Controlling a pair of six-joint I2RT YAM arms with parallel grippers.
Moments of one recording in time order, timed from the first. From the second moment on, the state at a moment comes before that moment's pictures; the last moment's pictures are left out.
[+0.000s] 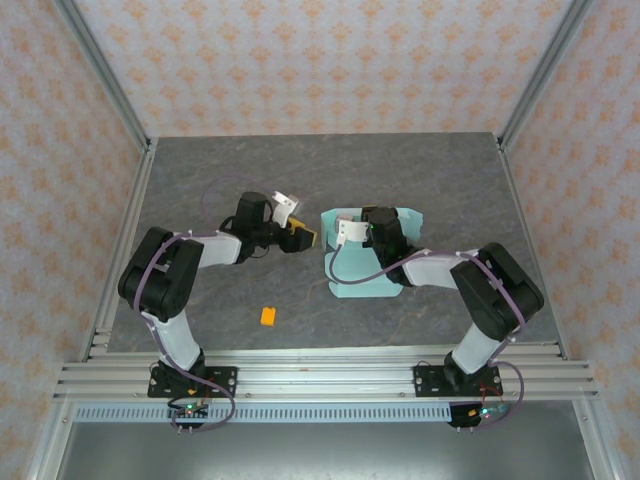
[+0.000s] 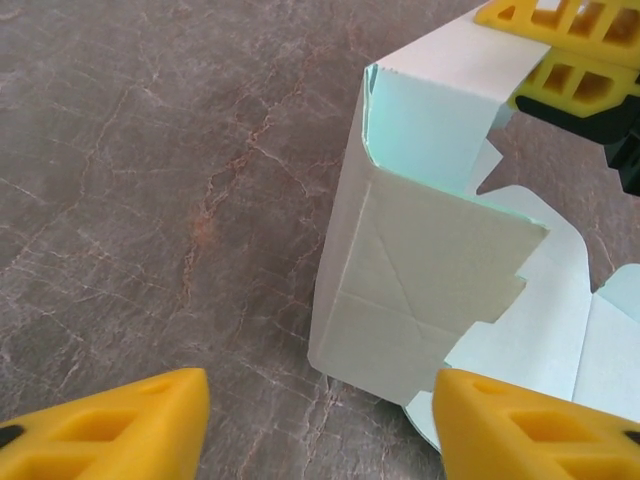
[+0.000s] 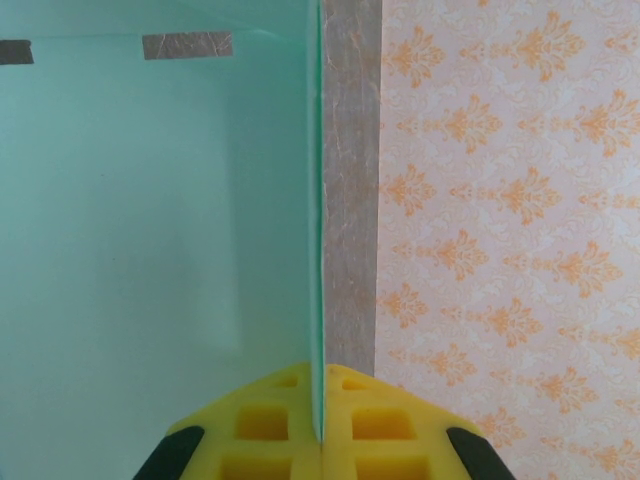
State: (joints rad) left arm -0.31 1.80 0.85 0.31 0.66 -0.06; right arm 0.57 1.66 0.71 0.54 0.32 -1.34
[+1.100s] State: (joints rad) left arm -0.41 2.00 1.07 0.30 0.70 -0.08; right arm 0.56 1.66 0.72 0.51 0.32 -1.32
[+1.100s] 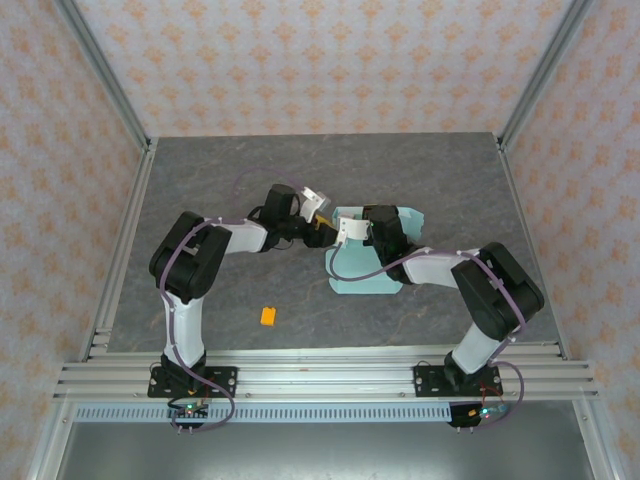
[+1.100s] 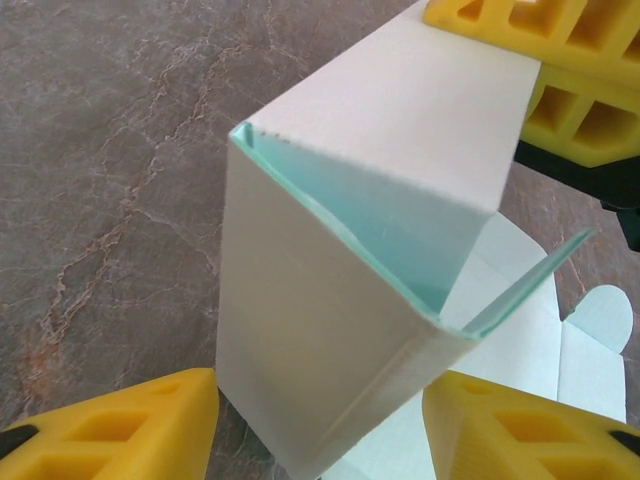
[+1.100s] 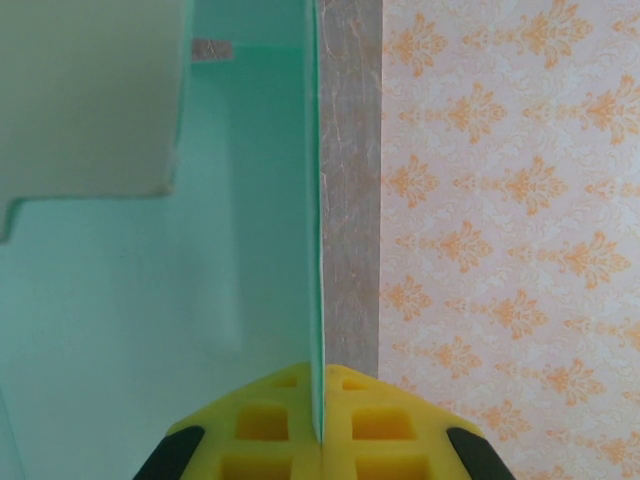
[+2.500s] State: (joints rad) left arm -0.61 2.00 0.99 0.54 0.03 -0.38; right arm 0.56 1.62 0.75 0.41 0.32 -1.19
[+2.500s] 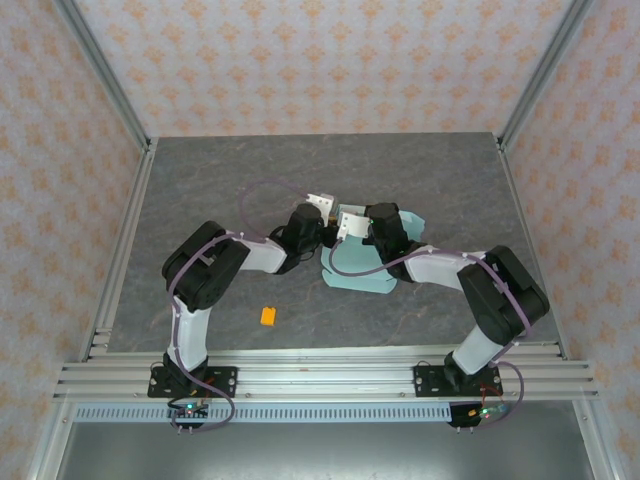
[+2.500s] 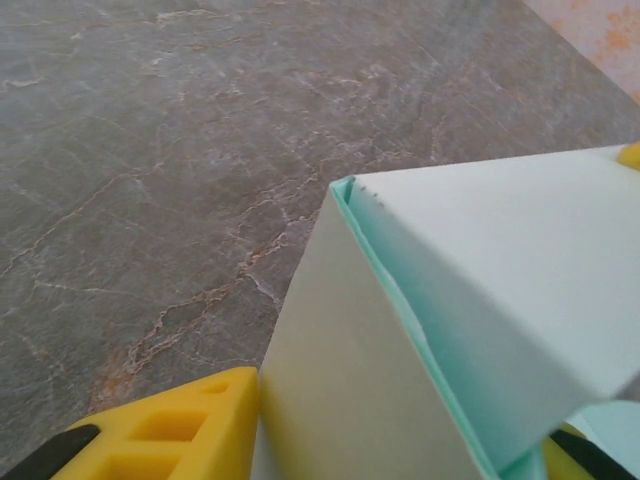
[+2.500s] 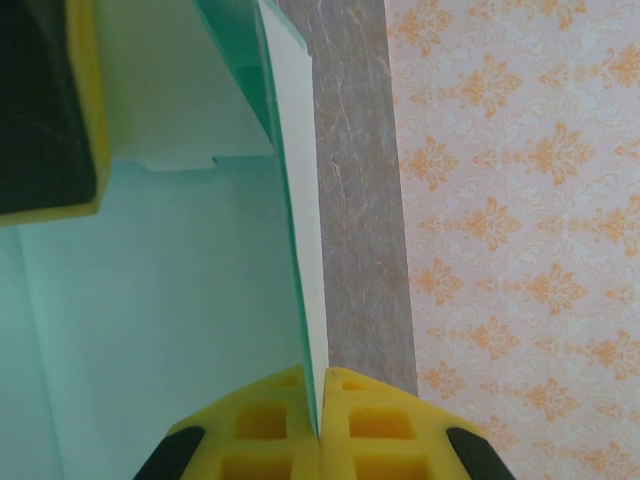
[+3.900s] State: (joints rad) left arm -0.71 2.01 1.08 0.37 -0.36 -0.51; right arm 0.59 1.59 0.72 0.41 0.29 -1.02
